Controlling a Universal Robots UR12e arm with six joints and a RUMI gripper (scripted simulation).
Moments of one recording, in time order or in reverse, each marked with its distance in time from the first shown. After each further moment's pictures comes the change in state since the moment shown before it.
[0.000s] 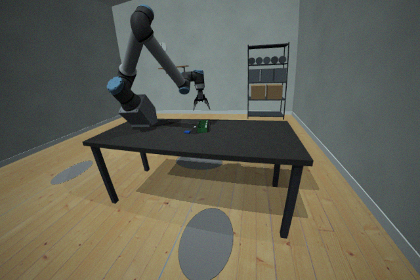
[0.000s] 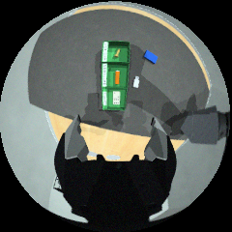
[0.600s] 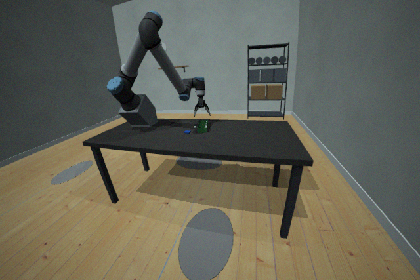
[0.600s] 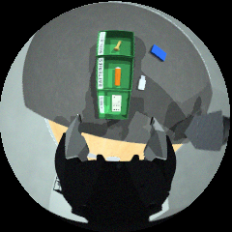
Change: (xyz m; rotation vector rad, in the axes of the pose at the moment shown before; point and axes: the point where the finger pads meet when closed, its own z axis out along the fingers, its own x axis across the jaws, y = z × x) arm 0.000 0.000 0.061 -0.001 0.007 0.001
